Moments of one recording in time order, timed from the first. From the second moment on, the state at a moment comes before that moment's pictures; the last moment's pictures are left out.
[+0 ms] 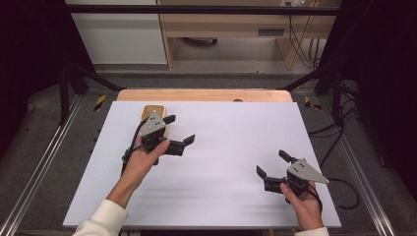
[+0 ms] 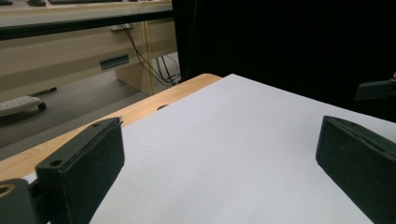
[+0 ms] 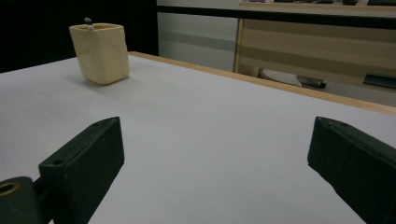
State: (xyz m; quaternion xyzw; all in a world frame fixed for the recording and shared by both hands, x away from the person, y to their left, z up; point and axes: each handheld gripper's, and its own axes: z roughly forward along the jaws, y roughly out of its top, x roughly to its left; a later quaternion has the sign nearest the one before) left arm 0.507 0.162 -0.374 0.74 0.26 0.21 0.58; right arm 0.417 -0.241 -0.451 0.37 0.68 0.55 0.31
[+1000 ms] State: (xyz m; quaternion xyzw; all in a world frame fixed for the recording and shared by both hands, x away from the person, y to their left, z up) left arm 0.460 0.212 -0.387 0.72 0.27 0.23 0.59; right arm 0.415 -0.238 -0.452 0.37 0.68 0.55 0.31
